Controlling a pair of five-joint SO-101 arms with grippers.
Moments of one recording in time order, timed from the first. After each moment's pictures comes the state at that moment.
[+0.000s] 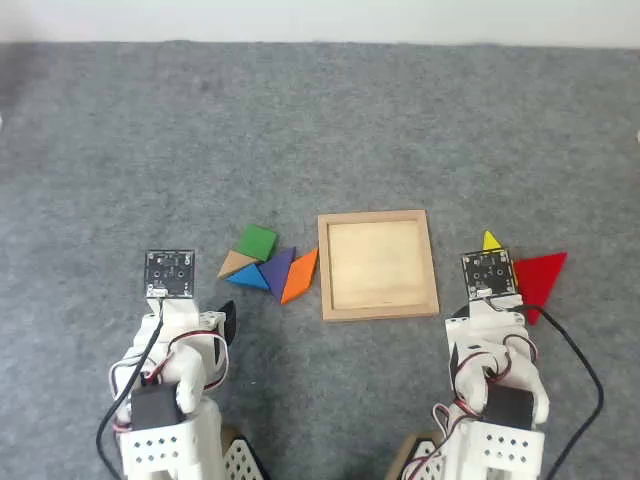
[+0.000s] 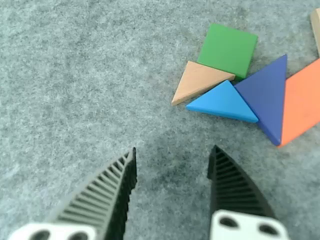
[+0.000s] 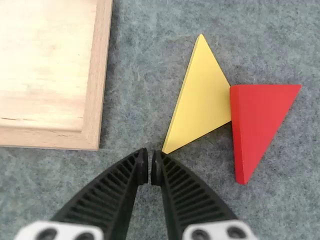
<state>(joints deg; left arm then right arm) -14.0 -103.4 97.1 72.0 -1.6 6.0 -101.2 95.6 63.1 18.2</state>
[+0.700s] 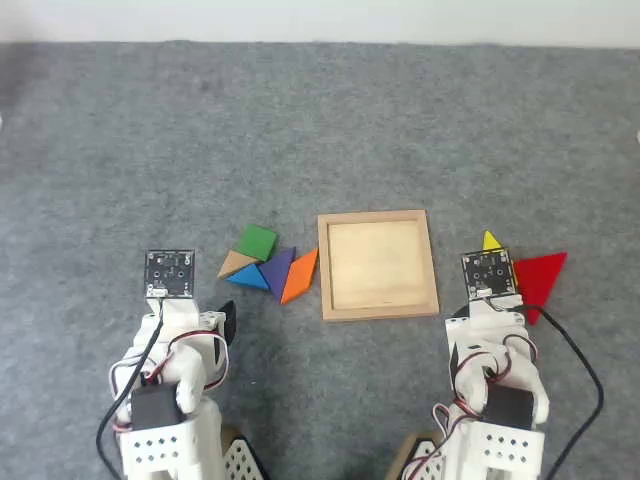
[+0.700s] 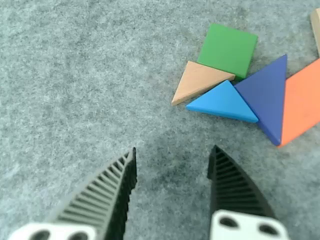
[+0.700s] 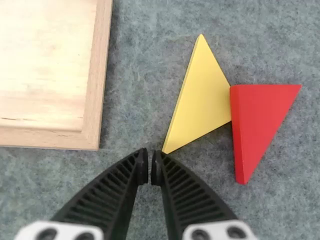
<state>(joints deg) -14.0 -103.4 97.1 72.0 -1.6 6.0 -101.2 95.6 63.1 18.2</state>
